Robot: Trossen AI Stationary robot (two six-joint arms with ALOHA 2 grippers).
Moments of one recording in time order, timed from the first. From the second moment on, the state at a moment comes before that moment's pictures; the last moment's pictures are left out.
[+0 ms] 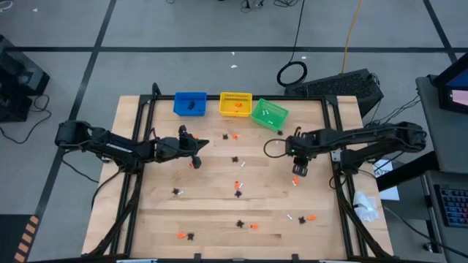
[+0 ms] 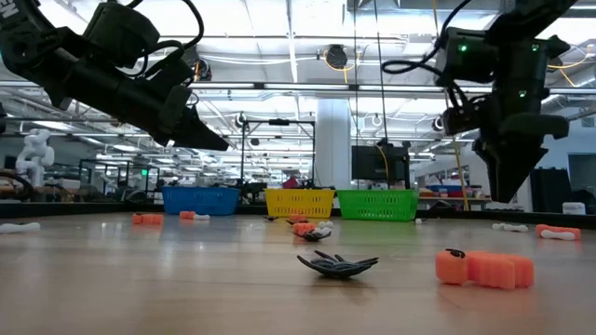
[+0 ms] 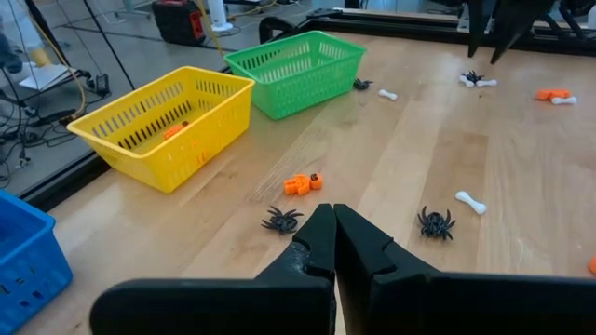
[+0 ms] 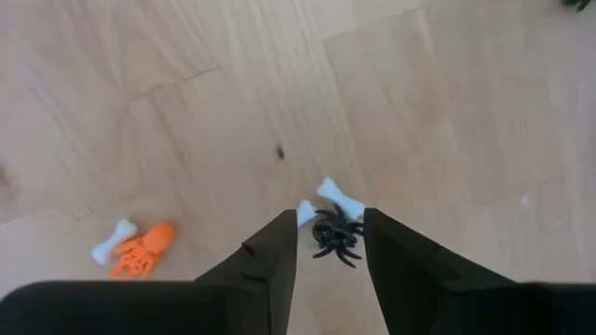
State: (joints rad) left arm 0.05 1.24 0.25 0.64 -0.37 -0.09; right arm -0.11 1.23 0.69 -0.79 0.06 0.21
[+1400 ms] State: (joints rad) left arm 0.05 1.24 0.25 0.59 -0.36 -0.09; right arm -0.11 1.53 0.78 -0.84 0.14 -0.14
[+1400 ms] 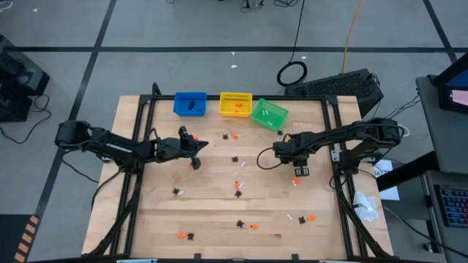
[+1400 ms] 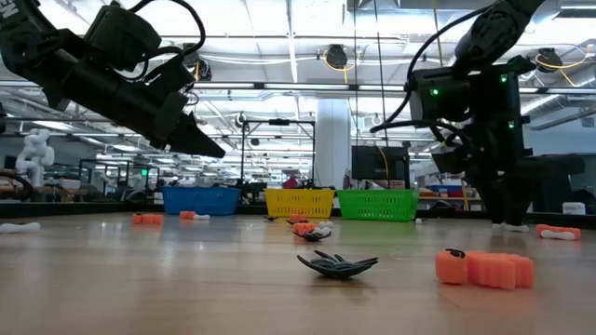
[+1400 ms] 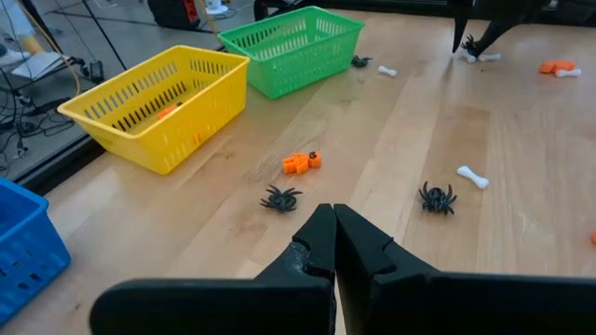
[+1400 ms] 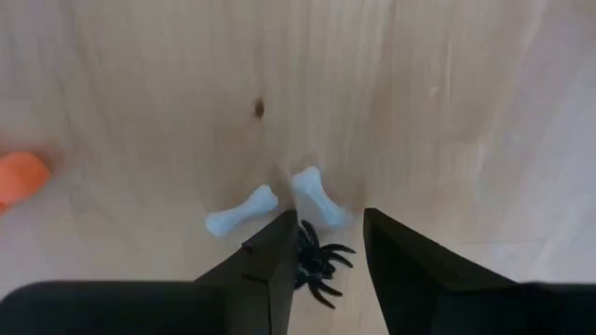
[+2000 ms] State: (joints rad) left arm 0.05 1.24 0.25 0.59 -0.36 -0.09; right arm -0.18 1.53 0.77 -0.79 0.05 -0.13
